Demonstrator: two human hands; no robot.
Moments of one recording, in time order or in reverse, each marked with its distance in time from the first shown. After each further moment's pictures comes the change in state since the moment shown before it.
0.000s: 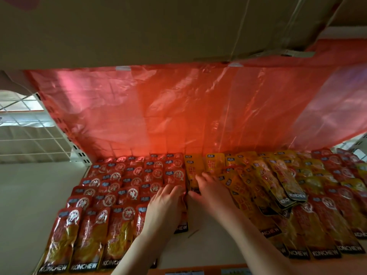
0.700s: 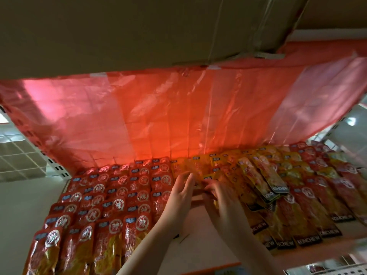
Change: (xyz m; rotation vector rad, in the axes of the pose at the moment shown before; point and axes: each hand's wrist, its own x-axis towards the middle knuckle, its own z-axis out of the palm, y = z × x) left_hand 0.030 0.065 -0.004 -1.326 -0.280 -0.368; right_hand -0.064 0.022 -0.006 0.367 0.619 -0.183
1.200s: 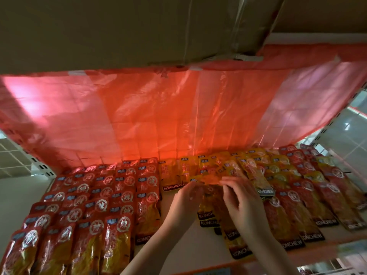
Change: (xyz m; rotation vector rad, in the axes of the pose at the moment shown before) left_hand 0.016 -0.036 0.032 0.492 -0.052 0.178; right_hand 0.001 0.048 -0.057 -0.134 0.107 -0.020
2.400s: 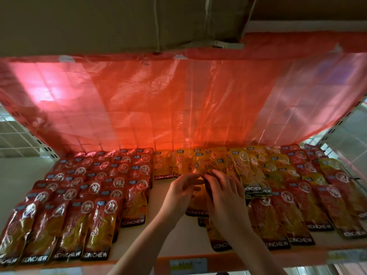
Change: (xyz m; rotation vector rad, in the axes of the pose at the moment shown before) left_hand 0.006 0.003 0.035 -0.185 0.167 -0.114; right_hand -0.015 0.024 0.010 -0.297 -0.236 -0.006
